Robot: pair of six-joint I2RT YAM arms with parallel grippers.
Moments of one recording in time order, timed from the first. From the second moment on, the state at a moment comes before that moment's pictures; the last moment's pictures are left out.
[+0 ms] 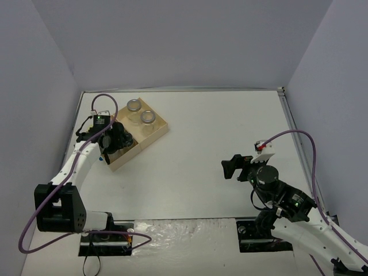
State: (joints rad) left arm -0.05 1.33 0.99 -0.59 -0.18 -0.26; right arm 0.84 0.46 0.60 -0.49 0.47 0.50
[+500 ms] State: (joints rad) left arm -0.05 1.36 0.98 -0.59 -0.20 -0.29; right arm 0.84 0.46 0.60 -0.49 0.47 0.50
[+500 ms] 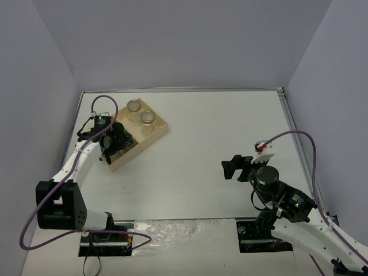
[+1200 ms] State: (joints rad) left arm -0.05 1.12 0.99 -0.72 -0.20 -0.30; right arm 0.84 0.48 0.66 -0.54 0.47 0.48
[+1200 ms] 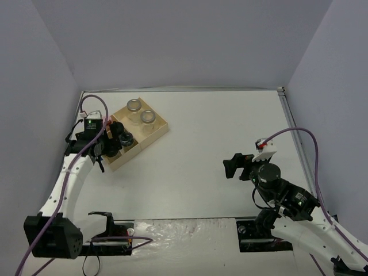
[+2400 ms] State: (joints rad) left arm -0.23 0.23 1.16 -1.10 -0.24 -0.24; right arm 0.84 0.26 0.84 -0.68 0.67 0.34
